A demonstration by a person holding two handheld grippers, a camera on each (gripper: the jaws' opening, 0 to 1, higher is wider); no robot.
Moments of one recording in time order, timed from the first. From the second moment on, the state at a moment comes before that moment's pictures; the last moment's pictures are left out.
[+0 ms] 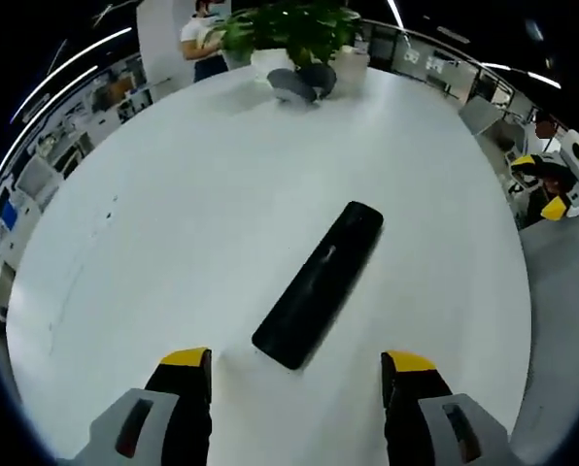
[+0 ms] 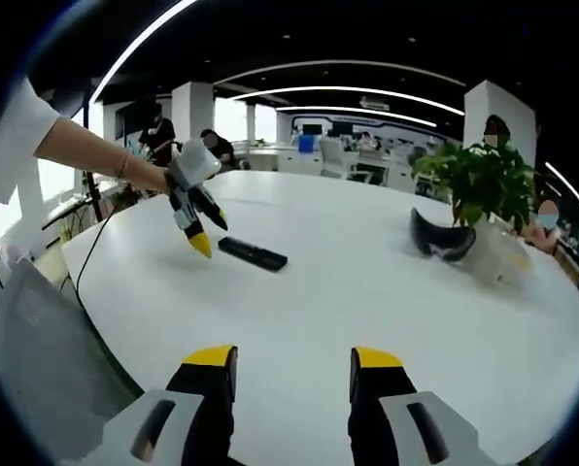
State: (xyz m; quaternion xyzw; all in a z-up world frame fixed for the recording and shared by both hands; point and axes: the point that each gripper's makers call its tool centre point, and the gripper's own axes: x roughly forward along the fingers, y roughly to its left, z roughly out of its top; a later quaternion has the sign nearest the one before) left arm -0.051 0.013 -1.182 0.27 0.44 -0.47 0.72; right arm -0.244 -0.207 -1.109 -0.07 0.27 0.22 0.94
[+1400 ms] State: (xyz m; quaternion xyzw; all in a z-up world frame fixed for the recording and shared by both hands) left arm -0.056 -0.014 -1.196 0.39 0.43 -0.53 0.61; right arm -0.244 -0.206 -1.110 -0.06 0.27 0.23 0.93
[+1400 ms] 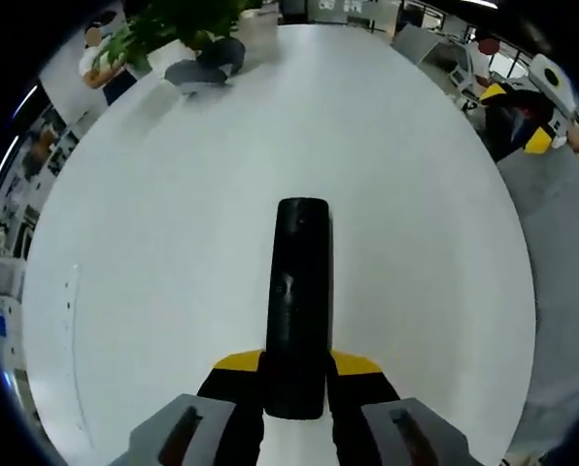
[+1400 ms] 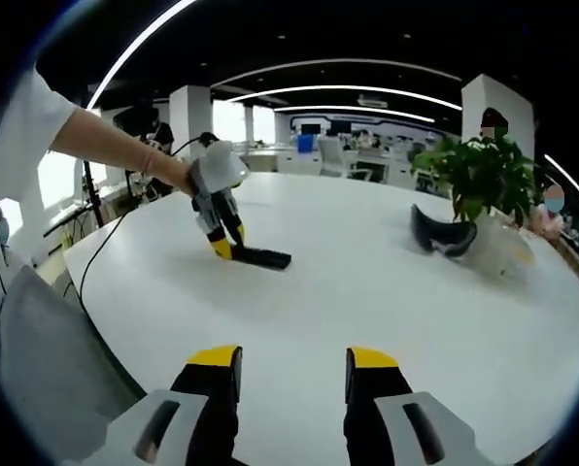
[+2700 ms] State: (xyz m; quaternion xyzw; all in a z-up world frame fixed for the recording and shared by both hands) left arm -0.125 -0.016 -1.196 0.39 0.42 -0.54 0.61; right arm -0.247 -0.207 -1.118 -0.07 0.29 0.23 0.93
